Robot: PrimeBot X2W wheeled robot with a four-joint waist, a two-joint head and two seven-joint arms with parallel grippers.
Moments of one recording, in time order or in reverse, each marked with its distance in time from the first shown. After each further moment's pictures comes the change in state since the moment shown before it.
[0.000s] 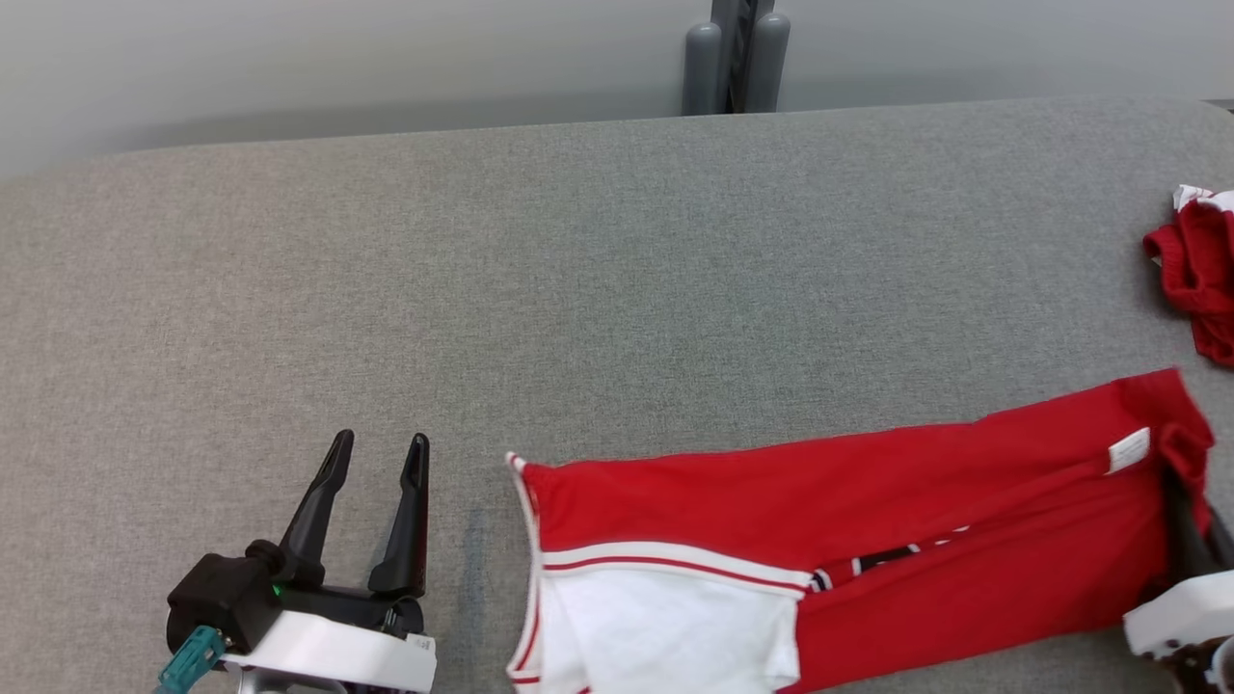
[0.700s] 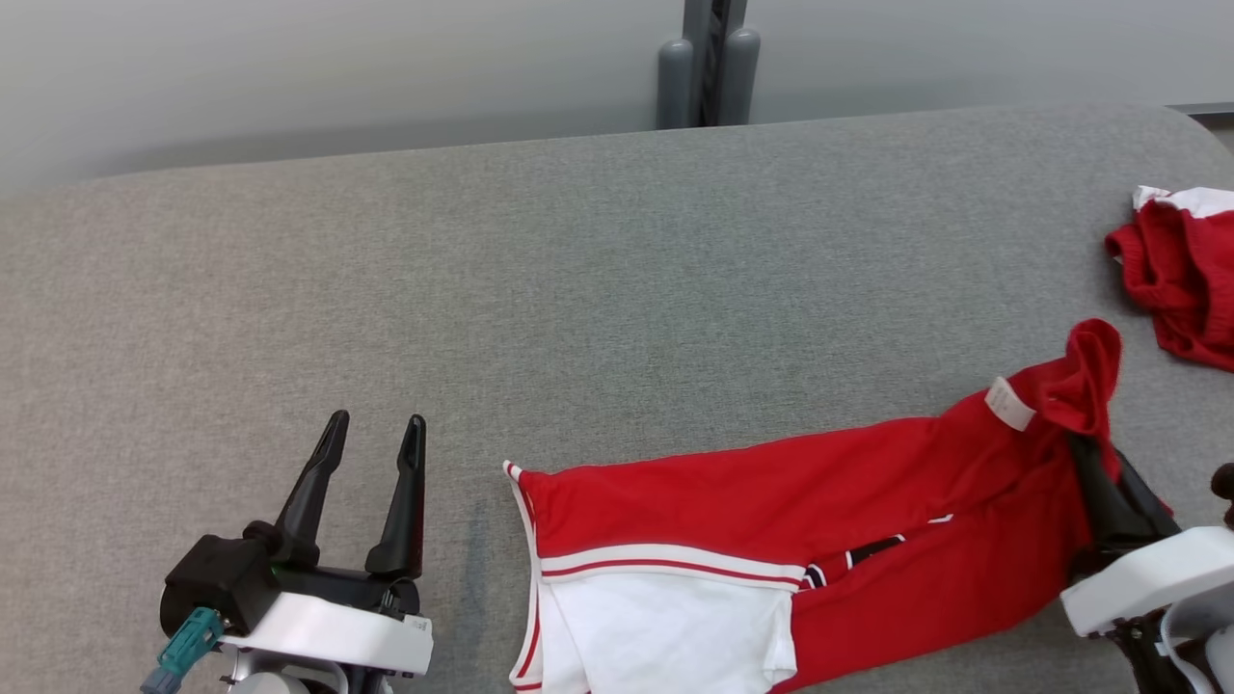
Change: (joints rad) left arm -0.036 0.000 0.007 0.014 0.025 0.000 0.000; right arm 0.001 -0.111 0.220 -0.253 0.135 0.000 0.080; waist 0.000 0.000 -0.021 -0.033
